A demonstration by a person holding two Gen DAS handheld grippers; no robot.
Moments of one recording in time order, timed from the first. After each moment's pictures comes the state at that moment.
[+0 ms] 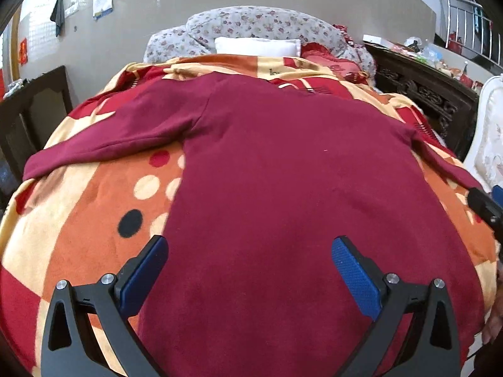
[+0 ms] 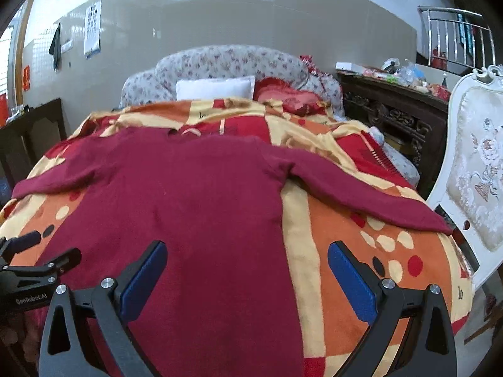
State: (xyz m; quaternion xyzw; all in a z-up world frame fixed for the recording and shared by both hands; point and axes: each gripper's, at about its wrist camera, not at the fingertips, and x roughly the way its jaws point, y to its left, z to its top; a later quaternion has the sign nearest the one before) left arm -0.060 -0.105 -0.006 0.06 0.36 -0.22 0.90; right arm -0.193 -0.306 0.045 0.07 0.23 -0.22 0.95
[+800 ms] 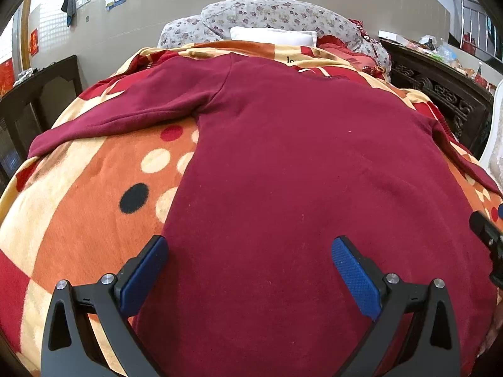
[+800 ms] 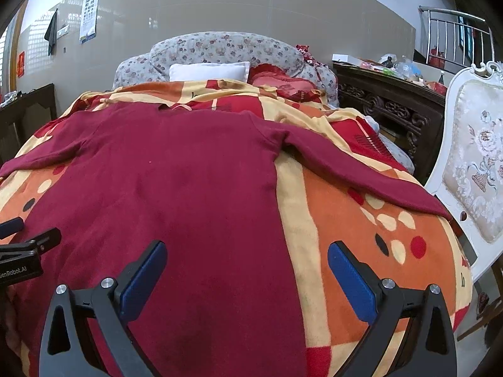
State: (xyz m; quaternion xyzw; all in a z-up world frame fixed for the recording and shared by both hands) left arm -0.058 -0.102 -0.035 0.05 0.37 -0.20 0.90; right arm -0.184 -0.305 0.007 0.04 0.29 -0.24 0.92
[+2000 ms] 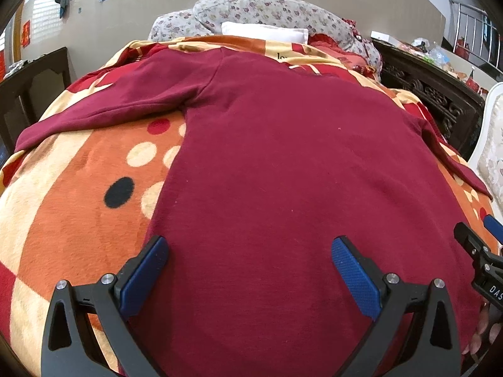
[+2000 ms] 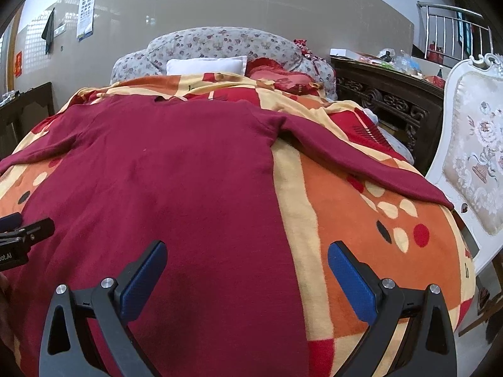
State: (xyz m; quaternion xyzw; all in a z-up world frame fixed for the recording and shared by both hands) left arm -0.057 -0.109 -0.039 0.04 0.39 -0.23 0.89; right arm -0.192 -0.311 -0.009 0.04 0.29 -0.25 0.92
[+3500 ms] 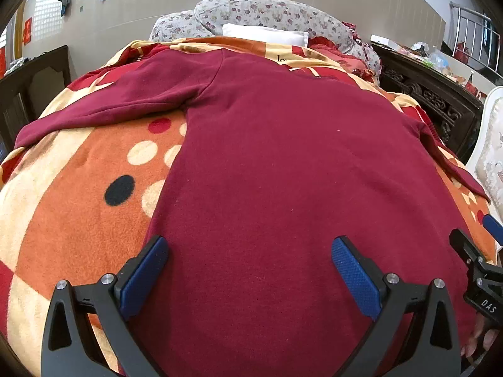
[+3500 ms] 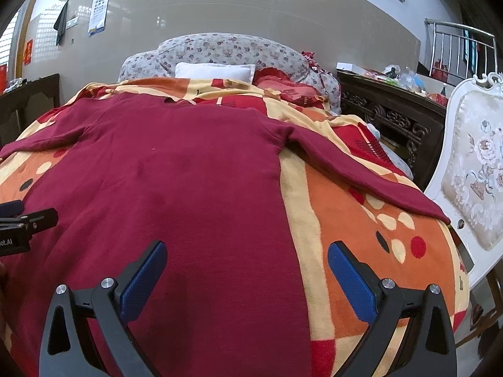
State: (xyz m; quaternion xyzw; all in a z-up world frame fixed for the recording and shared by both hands) left arm -0.062 -0.102 -0.039 0.03 0.38 -0.23 0.89; right arm -0.193 -0.298 -0.010 0.01 0.28 -0.24 0.93
